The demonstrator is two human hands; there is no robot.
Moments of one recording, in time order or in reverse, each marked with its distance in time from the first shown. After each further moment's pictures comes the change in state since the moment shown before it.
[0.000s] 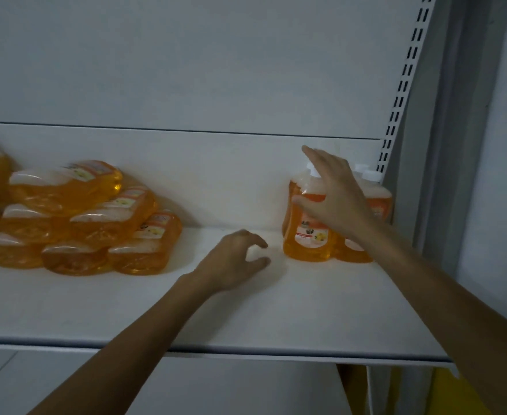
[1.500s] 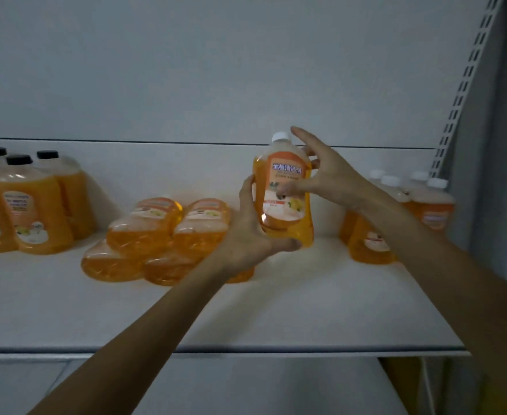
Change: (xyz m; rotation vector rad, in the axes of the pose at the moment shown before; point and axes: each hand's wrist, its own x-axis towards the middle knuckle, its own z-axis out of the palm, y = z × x) left_hand -0.052 -0.056 -0.104 -0.664 0.164 -0.018; right_hand 0.054 -0.152 0.042 0.449 -0.166 0.087
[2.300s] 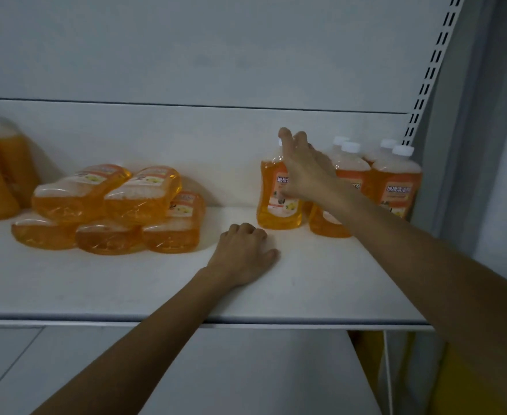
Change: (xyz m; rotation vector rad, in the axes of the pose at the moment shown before) left_hand 0.011 -0.057 0.104 0.908 -0.182 -0.095; right_hand -0.005 0.092 -0.018 -0.903 0.017 -0.033
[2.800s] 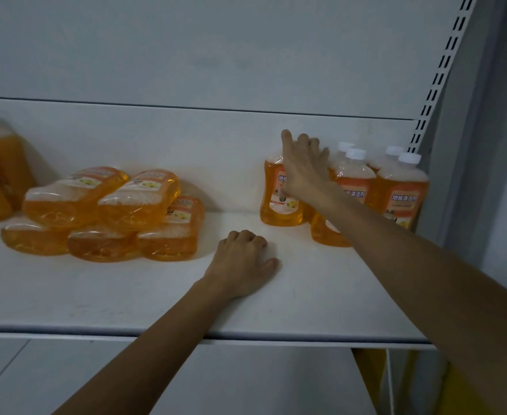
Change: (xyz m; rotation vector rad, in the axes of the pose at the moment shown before) left_hand -0.001 0.001 -0.001 0.007 0.018 0.030; right_hand 0.033 0.008 0.025 -0.084 -0.015 0.109
